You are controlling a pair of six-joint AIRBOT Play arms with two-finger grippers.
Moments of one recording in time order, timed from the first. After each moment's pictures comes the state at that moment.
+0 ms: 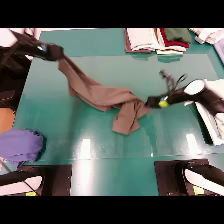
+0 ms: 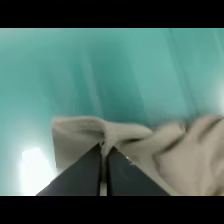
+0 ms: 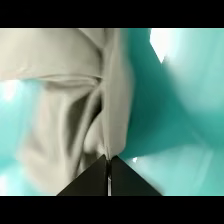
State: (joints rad) left arm -0.17 -1.32 1.68 1.37 -1.05 -1.49; right arm 0.08 -1.12 0.93 -0.96 1.03 1.35
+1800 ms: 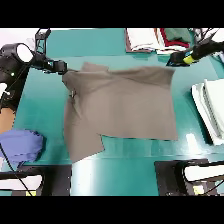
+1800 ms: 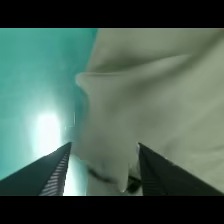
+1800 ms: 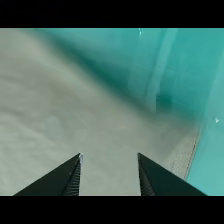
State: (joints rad) left arm -0.13 -1.47 1.52 1.44 -0.96 -1.52; right arm -0.08 -1.55 1.70 -1.27 1.29 1.40
